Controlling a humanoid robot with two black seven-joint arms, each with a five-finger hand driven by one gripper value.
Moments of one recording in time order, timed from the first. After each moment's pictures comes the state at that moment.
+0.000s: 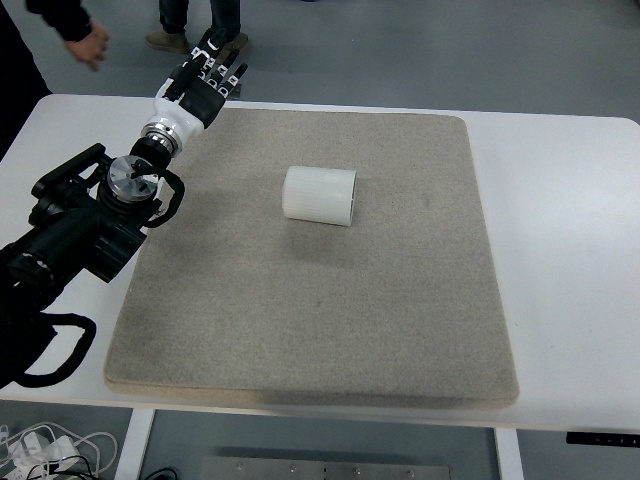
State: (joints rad) left arm -1.01 0.08 -0.67 -0.31 -0.47 -0.36 -0.14; right arm 0.02 0.00 0.00 0.18 0.00 -0.02 -0.03
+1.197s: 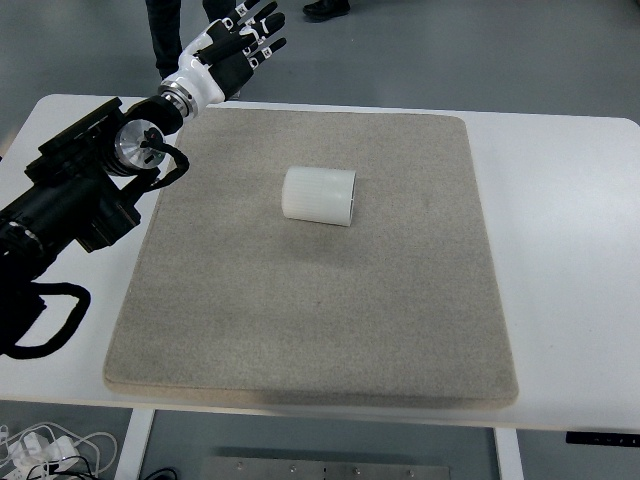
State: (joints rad) left arm -1.11 0.14 -0.66 -0.42 0.01 -0.36 -0.12; right arm 0.02 0.00 0.00 0.18 0.00 -0.02 -0.03
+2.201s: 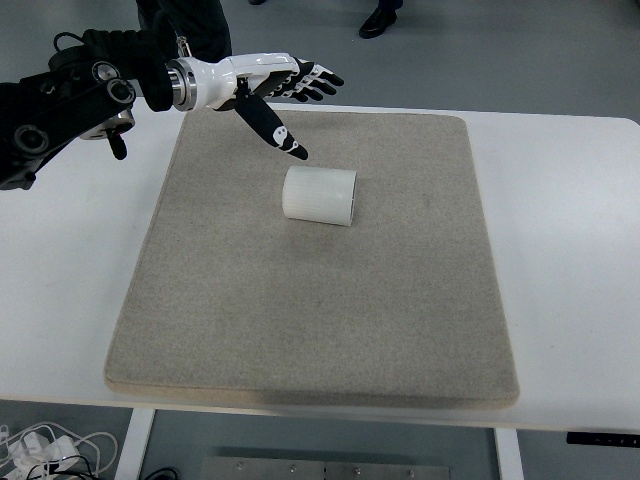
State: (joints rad) left arm -1.27 0.43 -0.28 -0.92 0.87 -0.39 -0.07; right arm 0.02 0.00 0.00 0.18 0.00 -0.02 -0.03
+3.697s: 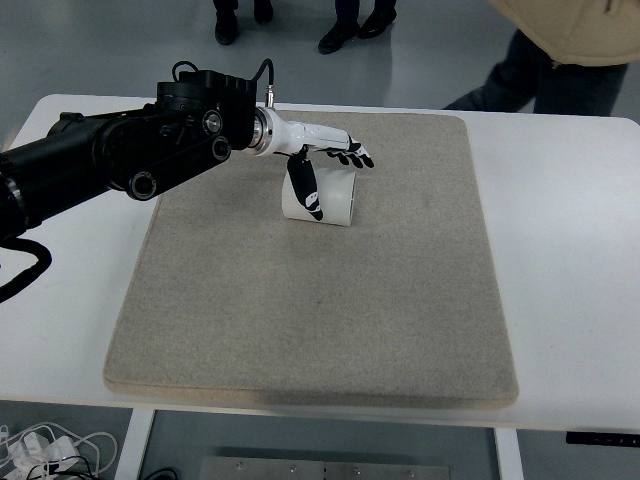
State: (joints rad) left arm -1.32 0.18 -0.09 -0.76 1.19 -0.41 -0.06; right arm 0.02 0.00 0.00 0.18 0.00 -0.02 -0.03
